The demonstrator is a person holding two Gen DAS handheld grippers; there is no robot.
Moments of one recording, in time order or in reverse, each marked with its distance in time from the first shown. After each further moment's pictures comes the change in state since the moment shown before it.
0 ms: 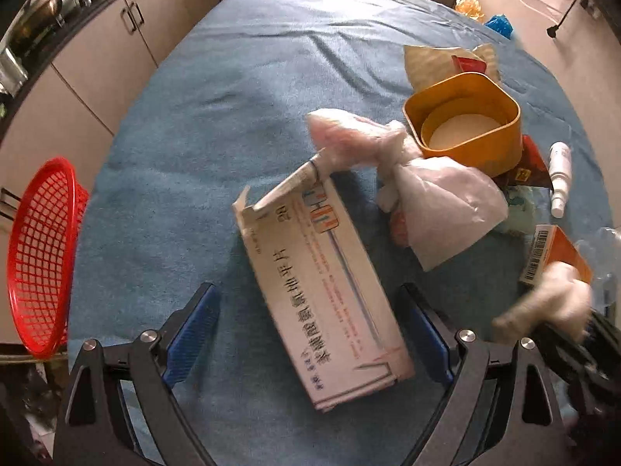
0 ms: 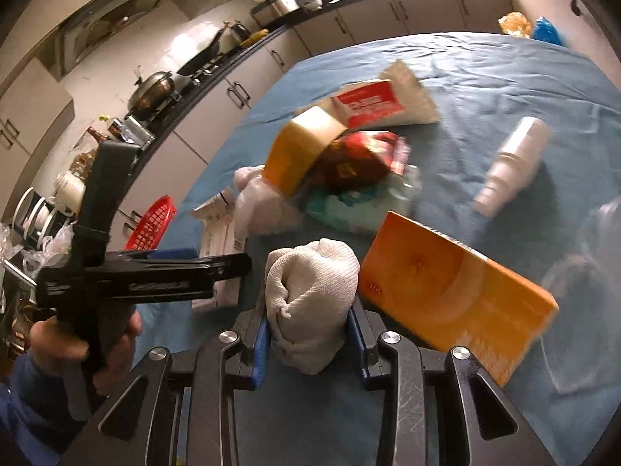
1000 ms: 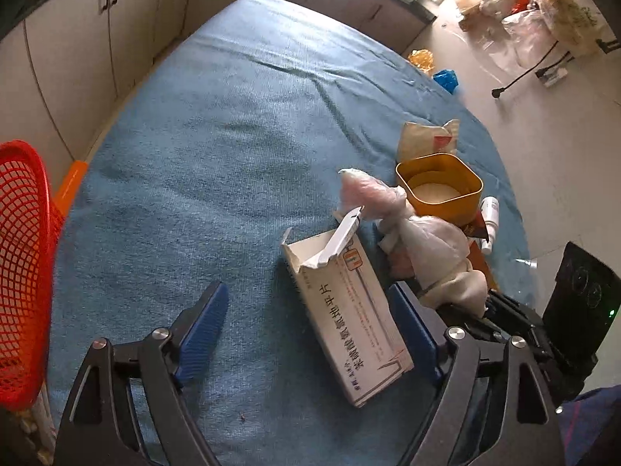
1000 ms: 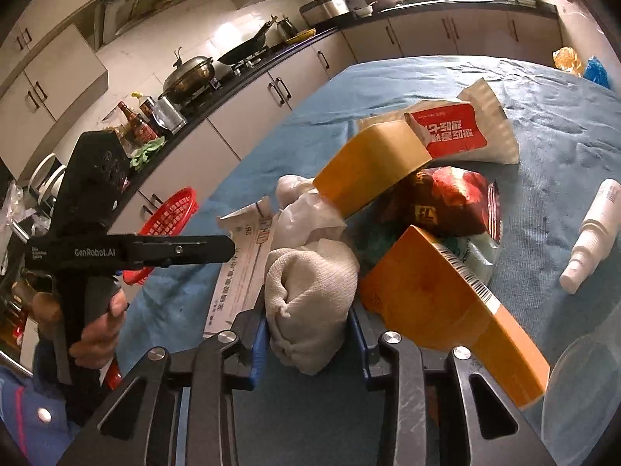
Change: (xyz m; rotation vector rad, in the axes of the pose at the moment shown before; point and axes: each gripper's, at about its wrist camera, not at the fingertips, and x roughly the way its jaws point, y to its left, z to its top) left arm -0.002 0.069 0.014 -0.089 -0.064 -0.421; right arm 0.058 0.029 0.022 -0.151 -0.026 0.102
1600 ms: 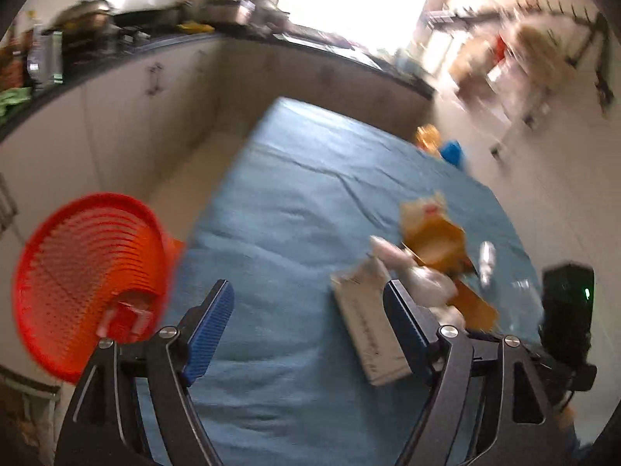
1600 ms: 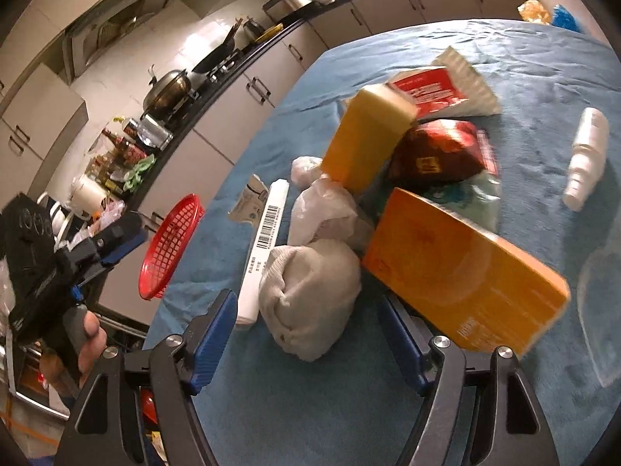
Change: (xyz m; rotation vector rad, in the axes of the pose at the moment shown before) left arm -0.084 0.002 -0.040 0.065 -0.348 0.104; right arm -0.004 0.014 -0.013 0.158 0.036 -0.006
